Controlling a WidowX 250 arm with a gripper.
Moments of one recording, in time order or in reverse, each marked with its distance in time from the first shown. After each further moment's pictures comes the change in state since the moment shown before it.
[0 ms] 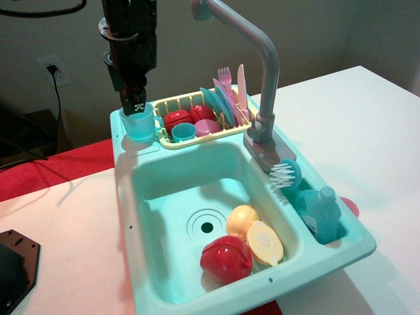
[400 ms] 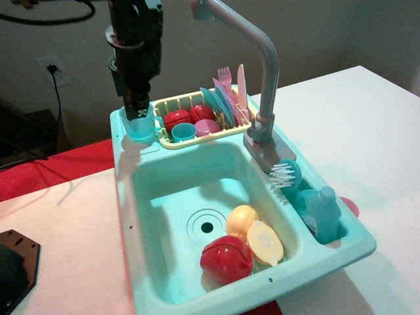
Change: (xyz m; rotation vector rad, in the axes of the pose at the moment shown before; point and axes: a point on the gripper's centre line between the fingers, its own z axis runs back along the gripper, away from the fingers) arm 0.006 -0.004 -0.014 0.008 0.040 -0.016
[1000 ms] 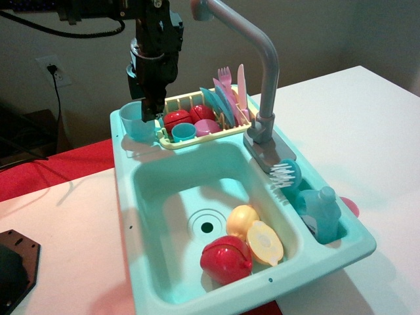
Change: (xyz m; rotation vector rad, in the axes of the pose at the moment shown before) arm 0.020 0.011 -0.018 0.019 0.023 0.045
